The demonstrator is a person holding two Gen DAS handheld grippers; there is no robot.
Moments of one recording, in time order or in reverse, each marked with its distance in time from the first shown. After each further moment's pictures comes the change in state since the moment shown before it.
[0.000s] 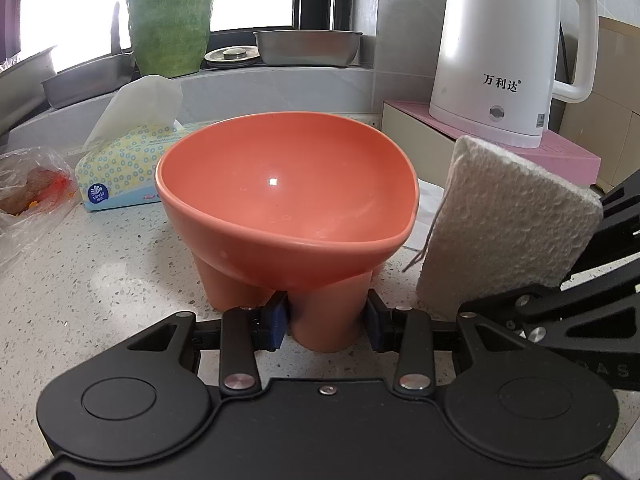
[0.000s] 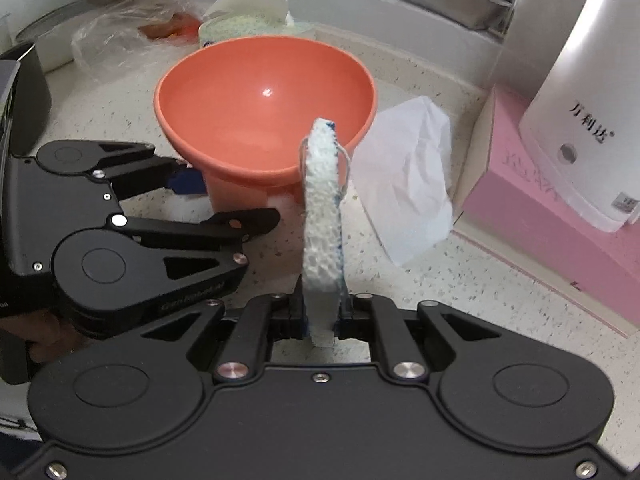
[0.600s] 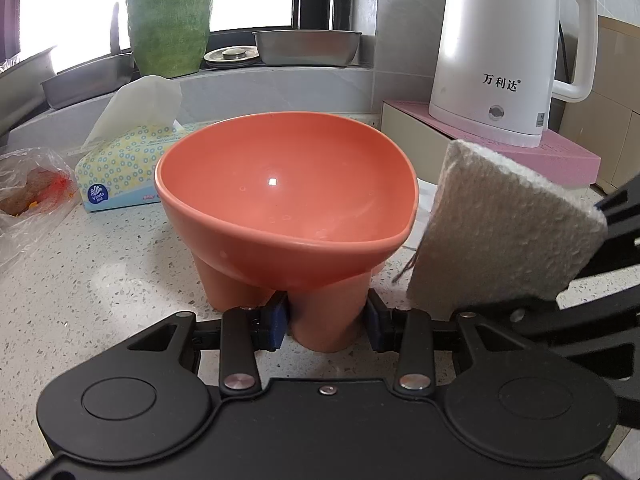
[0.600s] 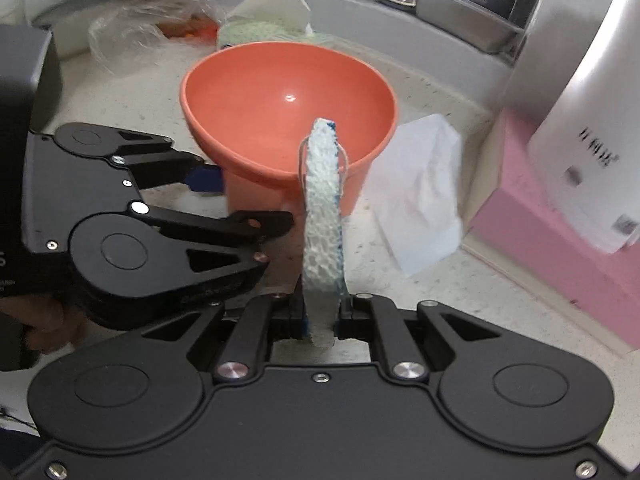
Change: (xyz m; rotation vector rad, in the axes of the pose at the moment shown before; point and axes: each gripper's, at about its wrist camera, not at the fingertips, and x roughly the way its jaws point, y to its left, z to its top) left arm -0.001 0.000 0.000 0.004 0.000 -0.002; right arm -0.002 0.018 -0.003 -0.126 -0.050 -0.054
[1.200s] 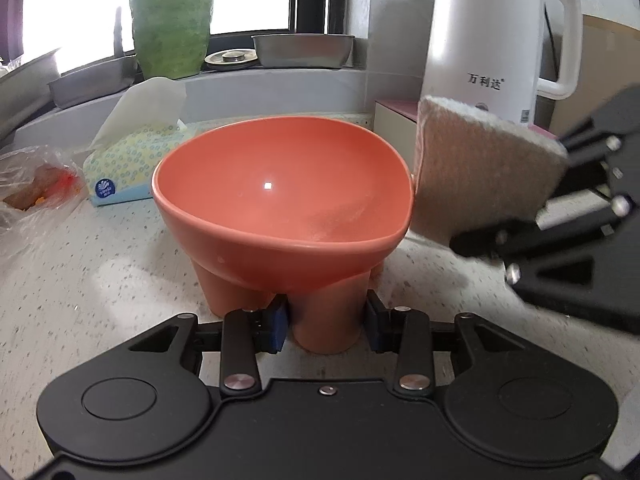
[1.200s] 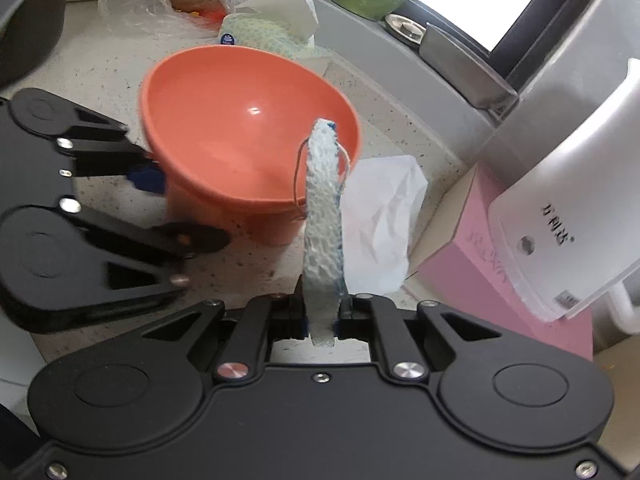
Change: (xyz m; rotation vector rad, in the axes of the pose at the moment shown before) left arm -0.022 -0.001 -0.013 0.012 0.000 -0.013; right arm -0.005 -0.003 0.008 -0.198 -0.018 -0.129
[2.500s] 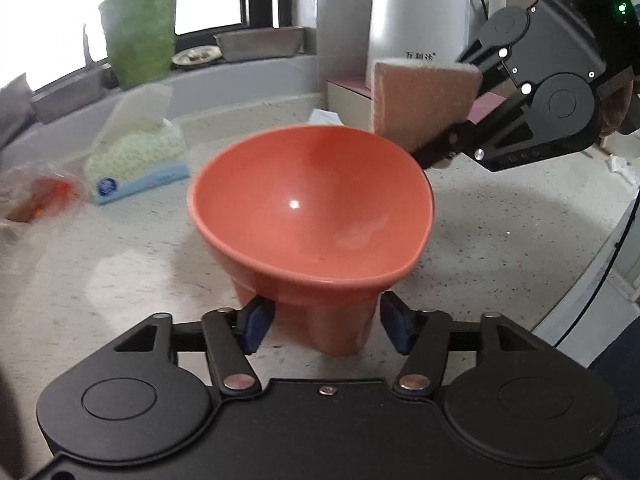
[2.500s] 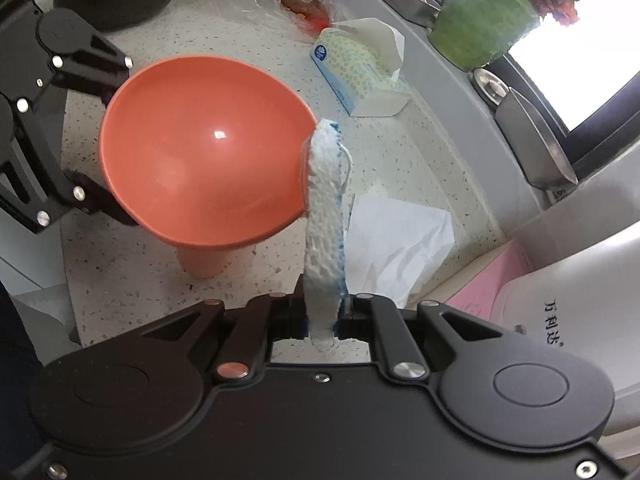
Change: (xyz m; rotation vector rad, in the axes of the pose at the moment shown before) left arm -0.064 0.020 -0.013 0.155 0.081 -0.090; right arm -0.019 -0.028 0.014 -0.300 -0.040 0.213
